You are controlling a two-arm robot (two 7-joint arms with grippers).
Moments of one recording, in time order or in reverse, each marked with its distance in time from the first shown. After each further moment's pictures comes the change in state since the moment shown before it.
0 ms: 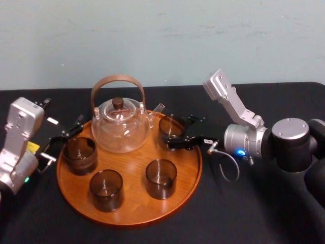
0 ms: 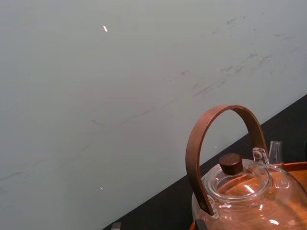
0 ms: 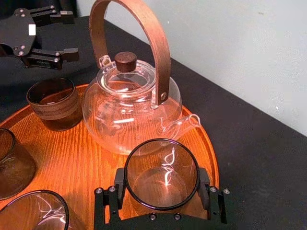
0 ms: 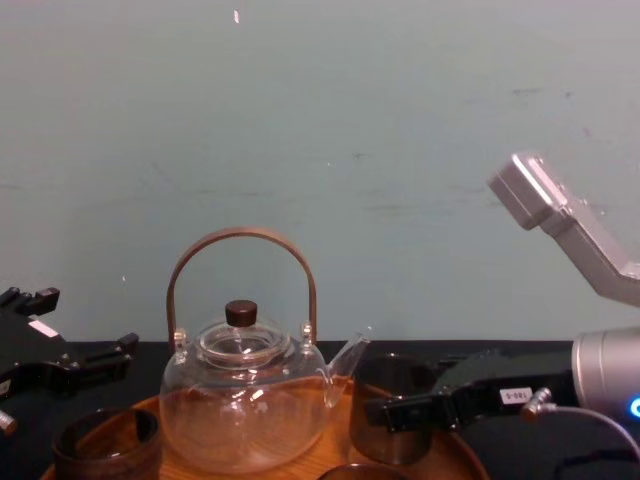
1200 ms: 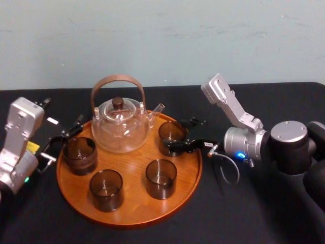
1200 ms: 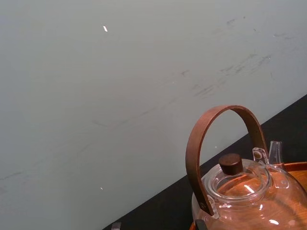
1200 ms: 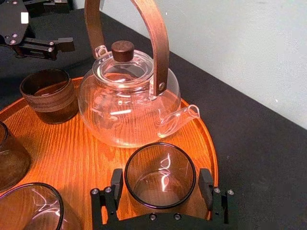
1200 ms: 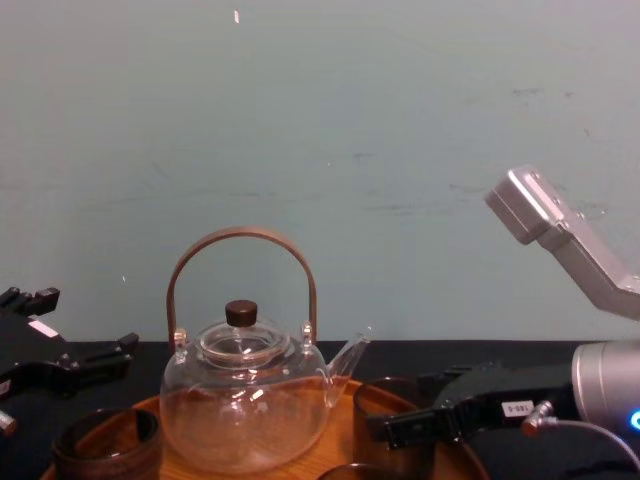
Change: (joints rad) left arm 0.000 0.000 0.000 0.000 0.000 0.000 0.000; right arm -0.005 -0.006 0.001 0.015 -0.022 -0.001 -0.005
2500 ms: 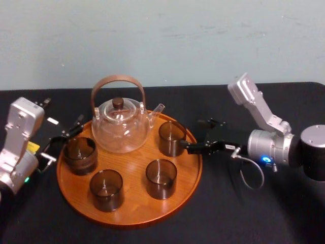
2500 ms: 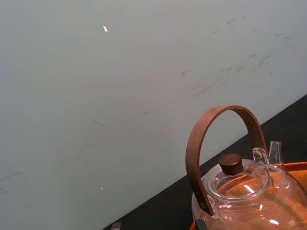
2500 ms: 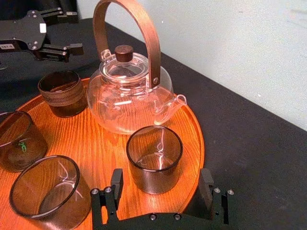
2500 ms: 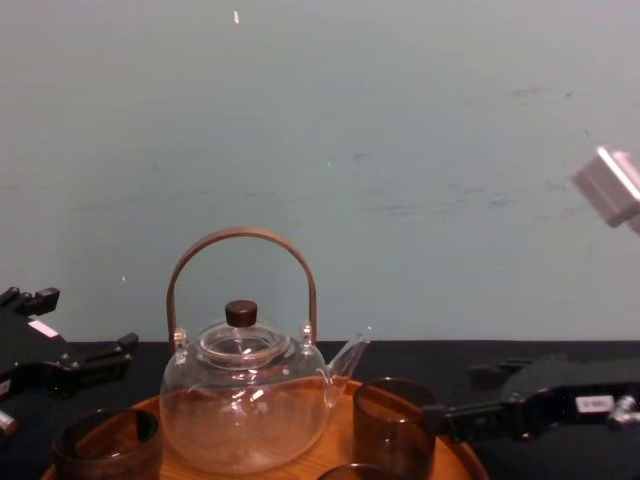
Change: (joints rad) left arm 0.000 0.000 0.000 0.000 0.000 0.000 0.000; right arm -0.088 0.115 0.057 -0.147 0.066 0.015 0.030
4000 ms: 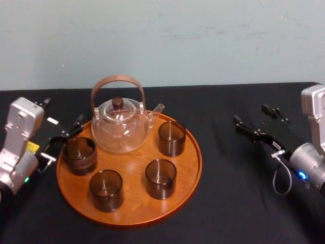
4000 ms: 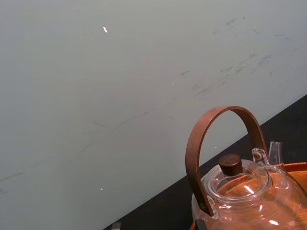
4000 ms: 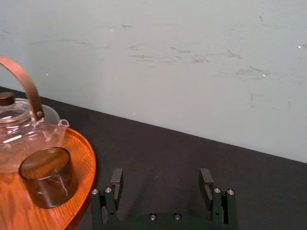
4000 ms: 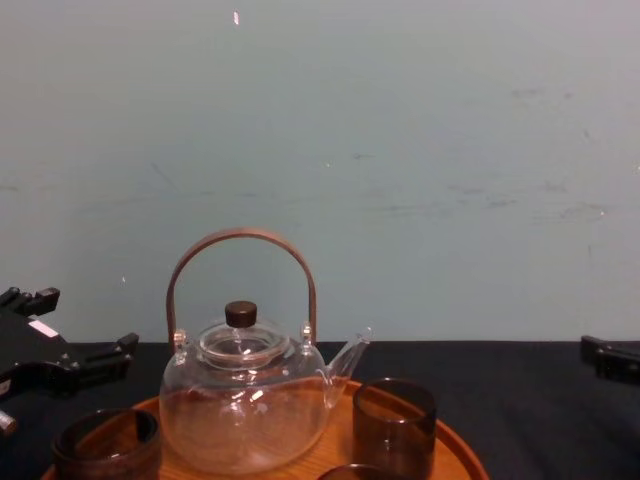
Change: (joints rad) left arm 0.000 0.000 0.000 0.000 0.000 0.000 0.000; right arm -0.337 -0.006 0.284 -0.204 0.017 -0.217 -0.396
